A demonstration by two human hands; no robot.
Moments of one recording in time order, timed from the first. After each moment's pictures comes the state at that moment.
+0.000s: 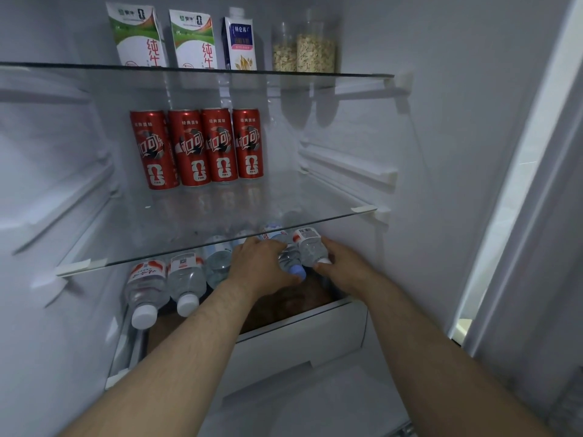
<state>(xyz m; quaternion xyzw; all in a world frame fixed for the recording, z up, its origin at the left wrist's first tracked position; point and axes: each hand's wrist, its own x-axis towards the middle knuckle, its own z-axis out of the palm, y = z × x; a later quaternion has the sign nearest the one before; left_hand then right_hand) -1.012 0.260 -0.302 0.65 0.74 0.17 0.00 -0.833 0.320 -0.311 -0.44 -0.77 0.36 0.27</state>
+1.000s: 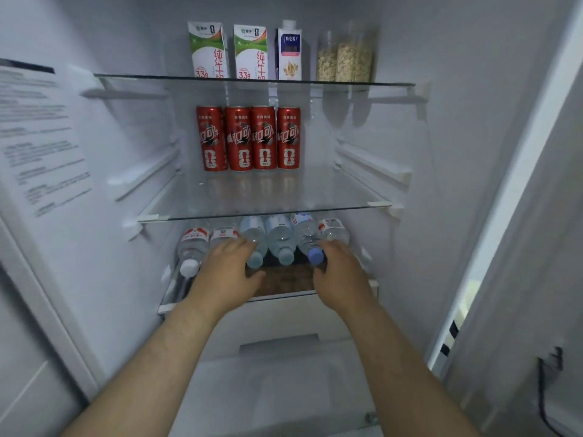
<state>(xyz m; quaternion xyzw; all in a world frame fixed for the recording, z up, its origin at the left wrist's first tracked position) -1.025 0.126 -0.299 0.57 0.78 0.23 -0.05 -0.839 0.236 -0.314 -0.42 -0.83 0.19 0.32</state>
